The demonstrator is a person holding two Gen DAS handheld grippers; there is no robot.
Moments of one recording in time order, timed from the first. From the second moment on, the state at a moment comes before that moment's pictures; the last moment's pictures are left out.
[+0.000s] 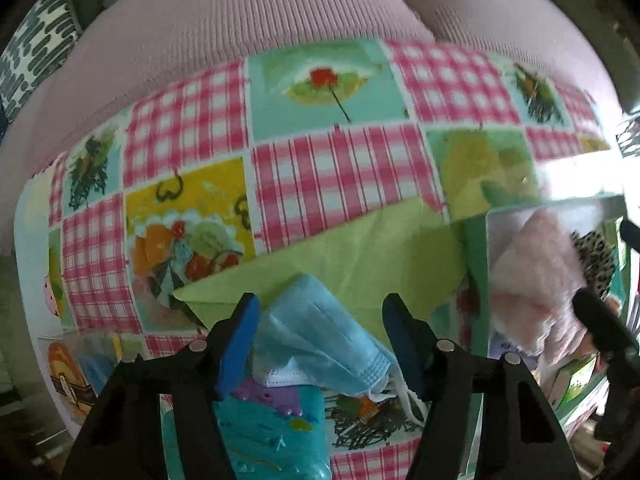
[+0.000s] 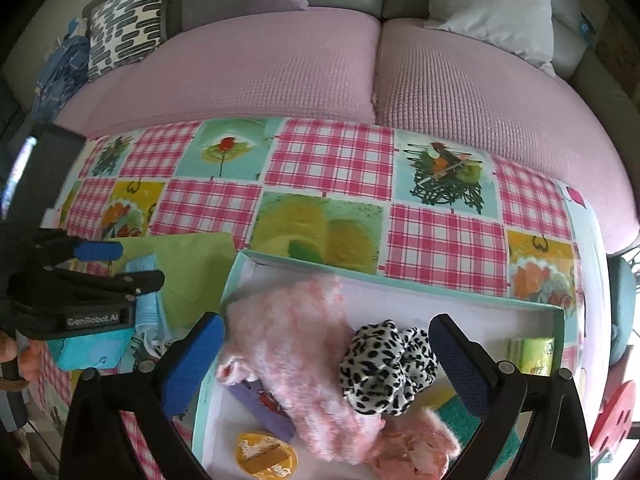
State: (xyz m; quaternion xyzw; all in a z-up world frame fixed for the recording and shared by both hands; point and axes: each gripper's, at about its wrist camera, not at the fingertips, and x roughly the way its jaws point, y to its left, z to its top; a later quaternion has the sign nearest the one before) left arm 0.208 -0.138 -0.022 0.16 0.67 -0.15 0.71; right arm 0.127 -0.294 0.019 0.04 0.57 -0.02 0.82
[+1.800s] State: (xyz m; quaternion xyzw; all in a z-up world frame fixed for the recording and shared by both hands) left arm 0.215 0.038 0.075 -0.03 0.48 -0.06 0.87; right arm 0.176 -0.158 -0.025 -0.02 0.58 0.13 0.81
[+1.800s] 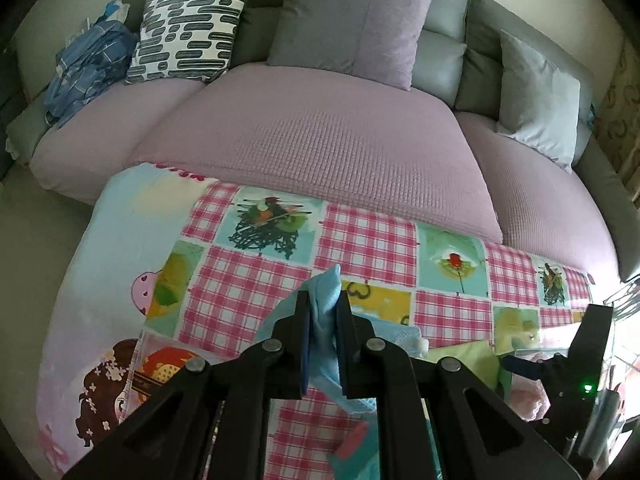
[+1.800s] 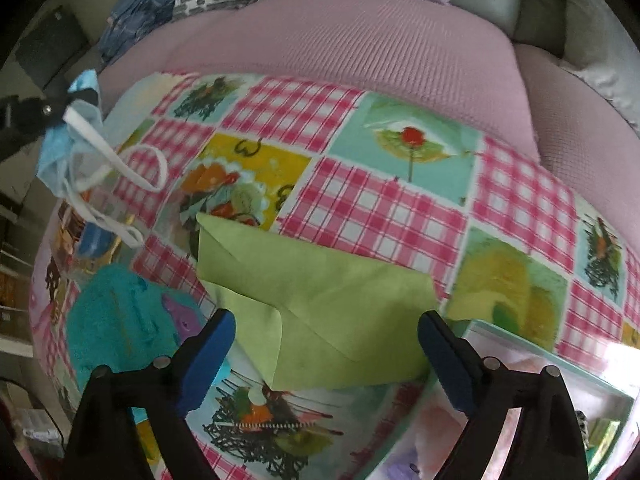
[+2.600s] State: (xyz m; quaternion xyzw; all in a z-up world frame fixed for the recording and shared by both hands) left arm 0.223 0.043 0.055 -0.04 0.49 -0.07 0.87; right arm 0.192 -0.152 -0.053 -0.08 0.59 0.10 0.80
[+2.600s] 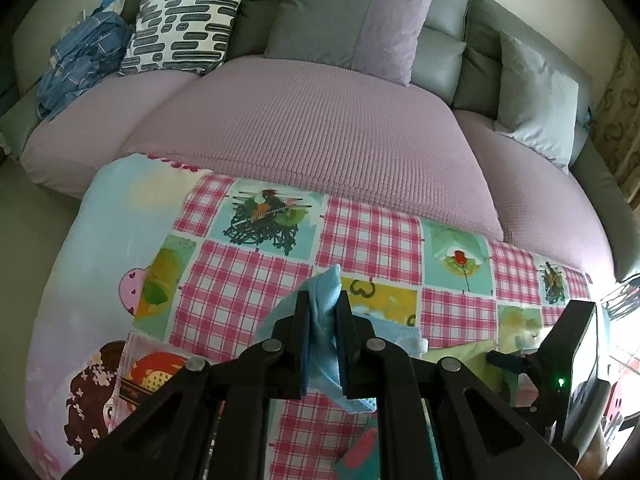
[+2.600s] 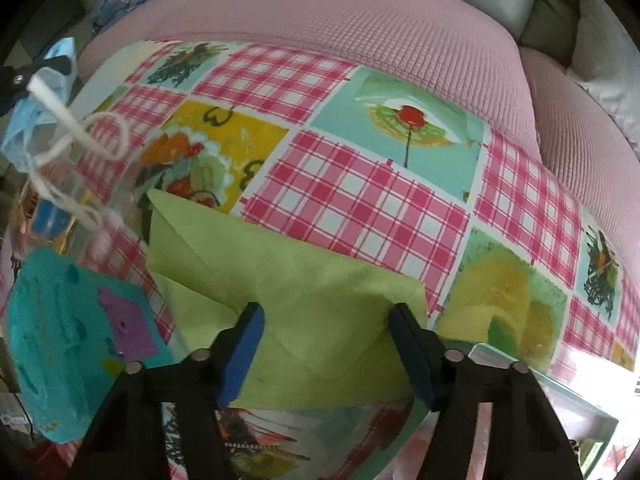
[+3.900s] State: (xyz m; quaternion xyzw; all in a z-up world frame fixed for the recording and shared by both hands) left arm 0.167 0.005 0.124 -0.01 0.46 -0.08 0.88; right arm 0.100 -0.187 0.077 -0.04 0.50 0.08 0.86
